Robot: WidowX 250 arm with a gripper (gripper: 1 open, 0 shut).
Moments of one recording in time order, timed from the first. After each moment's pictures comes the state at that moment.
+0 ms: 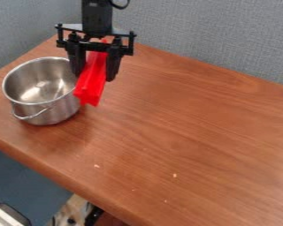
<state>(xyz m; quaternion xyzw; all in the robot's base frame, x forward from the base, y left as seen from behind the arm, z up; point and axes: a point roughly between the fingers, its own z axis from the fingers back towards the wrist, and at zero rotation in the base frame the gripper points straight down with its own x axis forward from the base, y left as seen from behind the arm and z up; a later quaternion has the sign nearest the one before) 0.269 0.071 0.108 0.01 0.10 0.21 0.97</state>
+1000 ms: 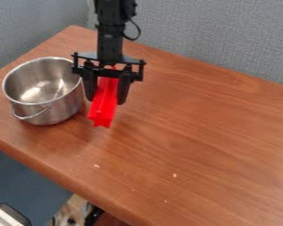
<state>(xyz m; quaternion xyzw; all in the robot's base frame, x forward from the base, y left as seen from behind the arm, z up) 0.277 0.060 0.064 0.02 0.13 0.22 0.97</state>
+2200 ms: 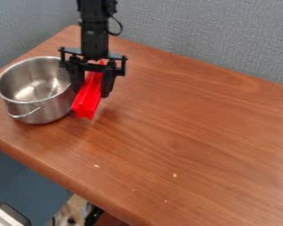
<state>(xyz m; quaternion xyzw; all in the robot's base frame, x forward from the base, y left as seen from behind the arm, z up) 0.286 0.099 0.060 0.01 0.12 0.17 0.98</state>
